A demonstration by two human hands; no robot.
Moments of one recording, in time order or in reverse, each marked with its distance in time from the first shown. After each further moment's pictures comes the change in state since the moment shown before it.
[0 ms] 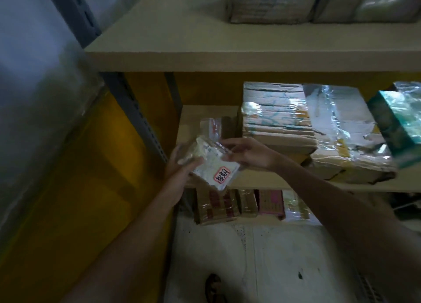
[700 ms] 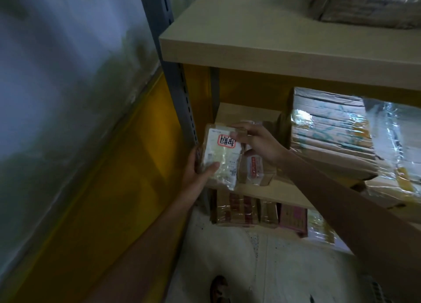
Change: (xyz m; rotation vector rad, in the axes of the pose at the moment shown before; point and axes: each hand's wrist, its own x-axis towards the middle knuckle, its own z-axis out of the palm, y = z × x) left_hand 0.002 -0.006 -0.052 0.034 0.053 0.155; right_hand 0.081 -0.041 0.045 0.194 0.001 -0.103
